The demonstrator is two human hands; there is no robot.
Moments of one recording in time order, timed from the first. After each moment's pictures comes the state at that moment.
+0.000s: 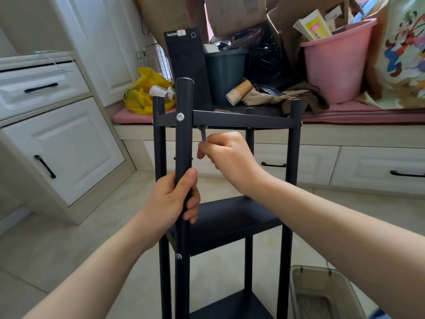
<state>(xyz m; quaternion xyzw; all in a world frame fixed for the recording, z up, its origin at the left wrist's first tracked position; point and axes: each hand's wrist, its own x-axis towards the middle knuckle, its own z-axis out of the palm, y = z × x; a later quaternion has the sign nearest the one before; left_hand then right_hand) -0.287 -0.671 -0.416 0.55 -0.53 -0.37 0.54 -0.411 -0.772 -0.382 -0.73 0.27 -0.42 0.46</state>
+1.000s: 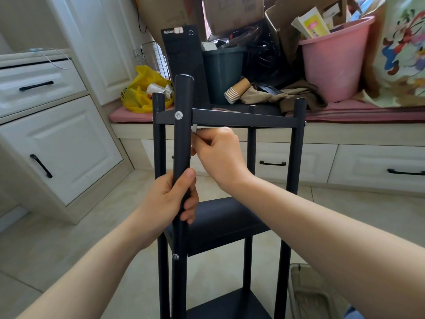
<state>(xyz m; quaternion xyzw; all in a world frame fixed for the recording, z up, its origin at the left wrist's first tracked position) -0.281 -0.670 -0.418 0.54 -0.55 -0.38 0.51 -0.391 -0.762 -0.381 -0.71 0.29 -0.50 0.41</state>
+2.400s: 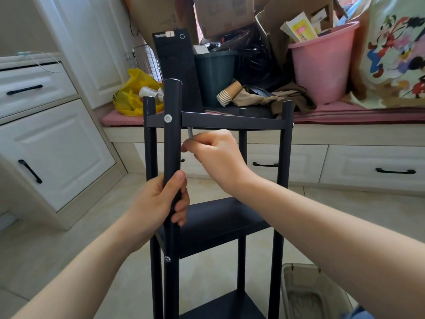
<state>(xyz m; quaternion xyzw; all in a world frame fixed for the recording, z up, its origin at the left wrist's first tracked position) -0.284 -0.672 -0.416 0.54 -0.54 -0.40 0.51 -0.412 -0.767 -0.378 -0.71 0.29 -0.46 0.45</state>
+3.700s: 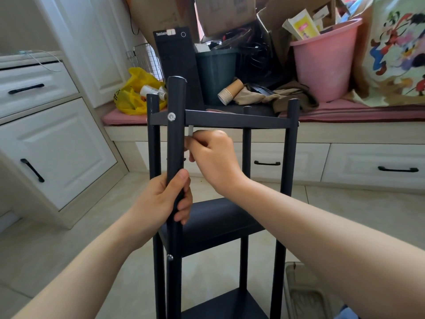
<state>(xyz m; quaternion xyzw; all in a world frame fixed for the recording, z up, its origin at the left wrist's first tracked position) -0.283 -0.672 -0.415 0.54 -0.54 -0.41 0.50 -0.397 -0.764 -0.387 -0.70 0.27 -0.50 0.42</state>
